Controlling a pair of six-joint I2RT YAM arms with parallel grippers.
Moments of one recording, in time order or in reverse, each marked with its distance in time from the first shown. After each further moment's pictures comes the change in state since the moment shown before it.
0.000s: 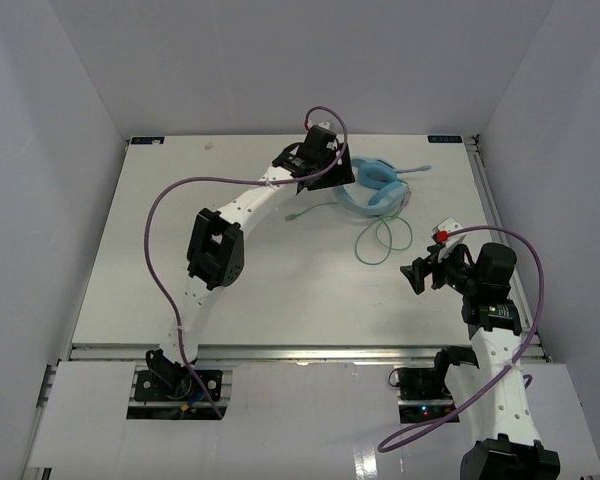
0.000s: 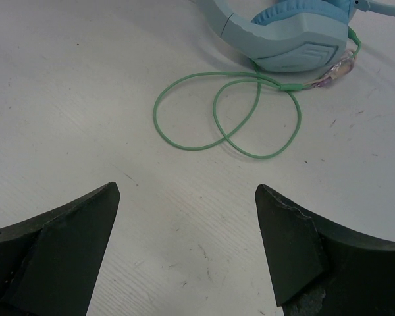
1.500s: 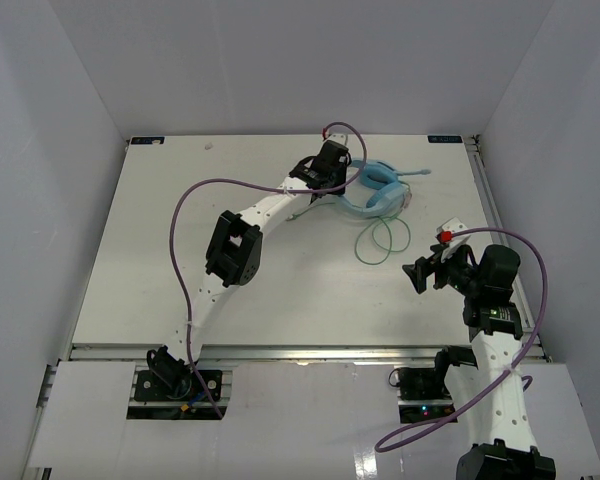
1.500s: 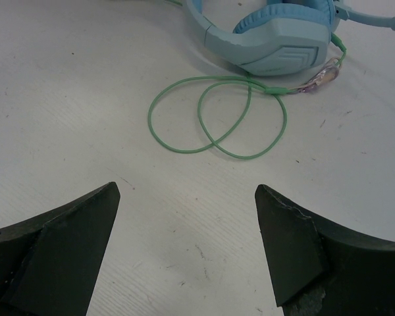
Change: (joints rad) left arm -0.045 0.221 0.151 0.064 -0.206 0.273; right arm -0.025 -0.032 0.000 0.000 -0.001 0.023
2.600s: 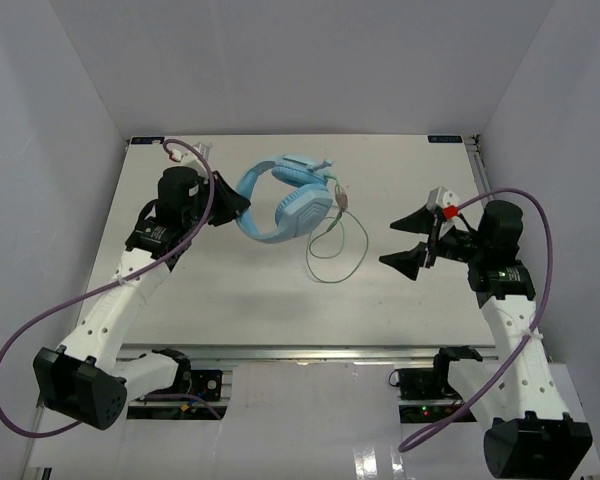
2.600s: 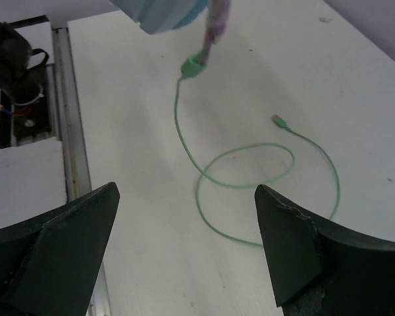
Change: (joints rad) left arm 0.337 -1.422 -1.246 0.071 0.366 -0.271; right arm 0.147 0.240 0.332 0.013 -0.495 0.059
